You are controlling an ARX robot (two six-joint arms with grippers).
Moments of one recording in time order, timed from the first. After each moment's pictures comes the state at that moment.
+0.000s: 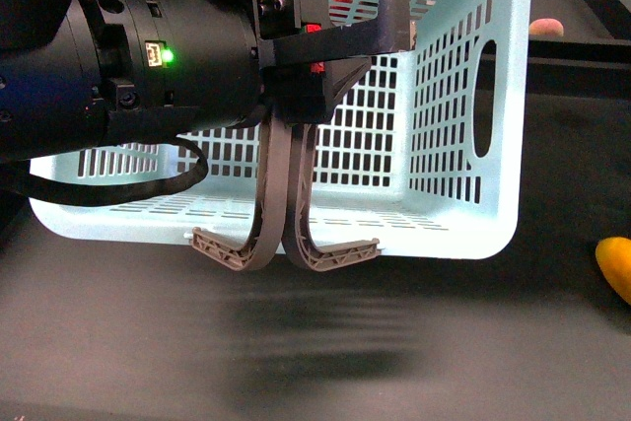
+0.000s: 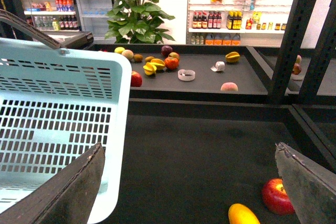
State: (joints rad) left arm -0.46 1.75 0.68 0.82 0.30 -0.31; right arm 0.00 0.00 0.01 0.00 0.00 -0.01
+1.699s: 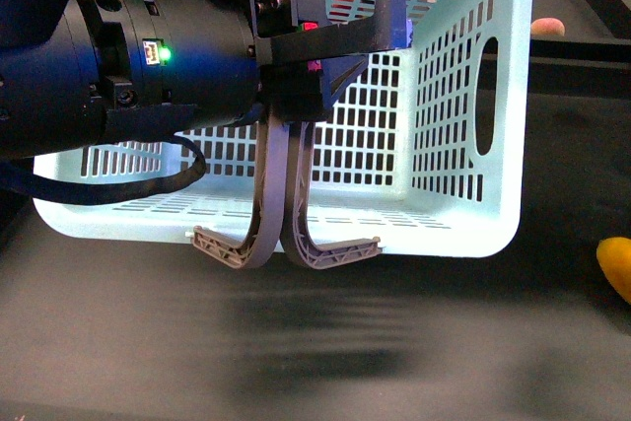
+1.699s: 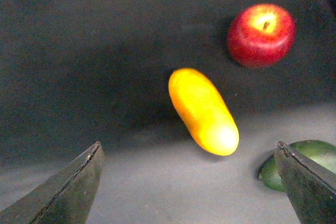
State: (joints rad) left arm -0.46 1.75 0.68 0.82 0.30 -0.31; right arm -0.34 2.09 0.55 0.79 -0.09 -0.07
